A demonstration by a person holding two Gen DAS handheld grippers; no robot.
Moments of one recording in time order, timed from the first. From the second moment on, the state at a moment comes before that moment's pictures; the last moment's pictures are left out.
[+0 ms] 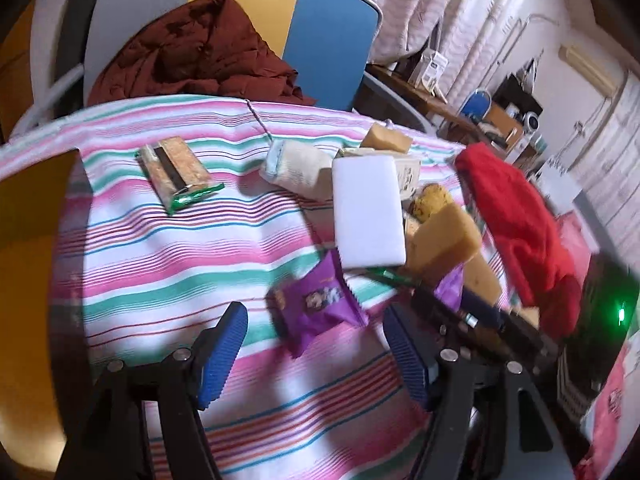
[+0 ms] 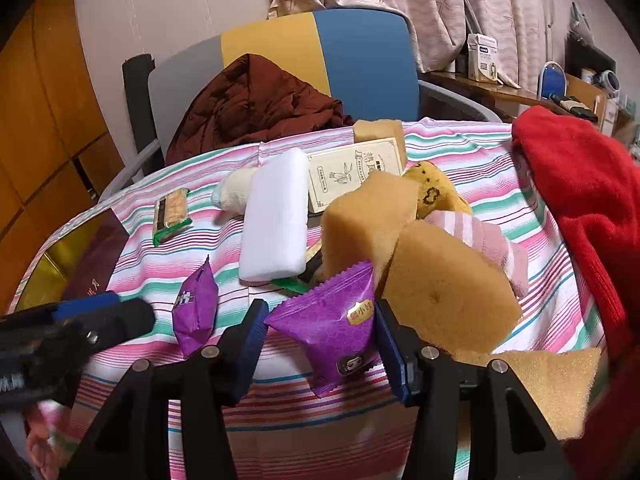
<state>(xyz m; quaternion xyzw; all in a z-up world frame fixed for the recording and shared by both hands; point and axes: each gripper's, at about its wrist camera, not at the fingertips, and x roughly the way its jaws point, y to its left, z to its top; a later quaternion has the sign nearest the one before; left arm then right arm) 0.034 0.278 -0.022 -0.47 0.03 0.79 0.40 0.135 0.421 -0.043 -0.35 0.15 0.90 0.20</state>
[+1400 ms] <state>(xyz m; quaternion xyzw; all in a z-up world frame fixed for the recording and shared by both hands) 0.032 0.274 -0.032 -0.47 -0.02 0.78 0.43 0.145 0.411 -0.037 -0.34 0.15 0.91 0.21</state>
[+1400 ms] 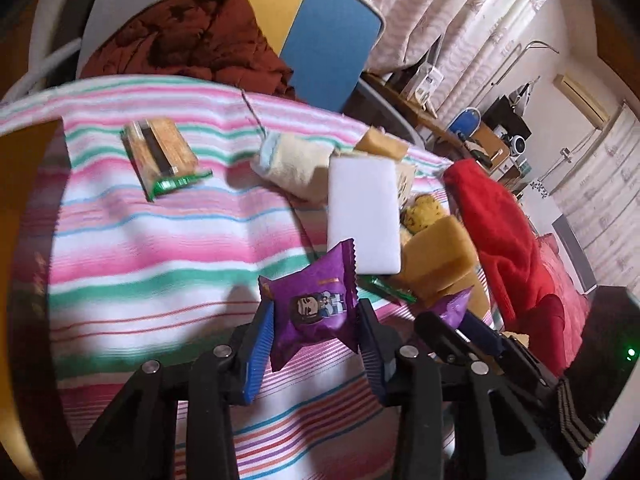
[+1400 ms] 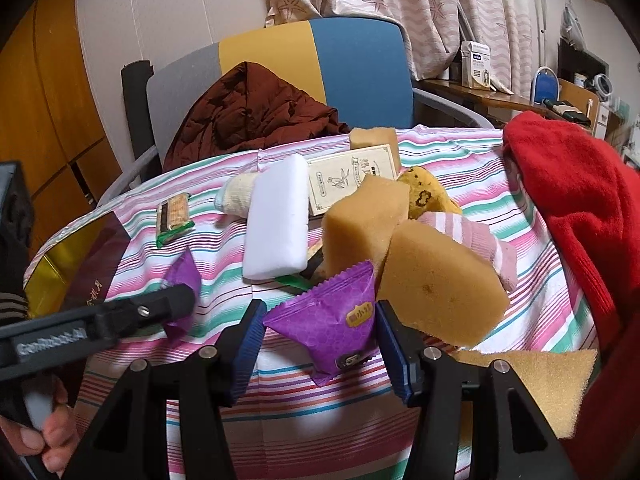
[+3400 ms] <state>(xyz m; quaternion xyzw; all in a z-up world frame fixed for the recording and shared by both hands) -0.091 -0.010 -0.019 -0.45 -0.13 0.88 0.08 -0.004 0.223 0.001 -0.34 0.21 0.91 -0.07</state>
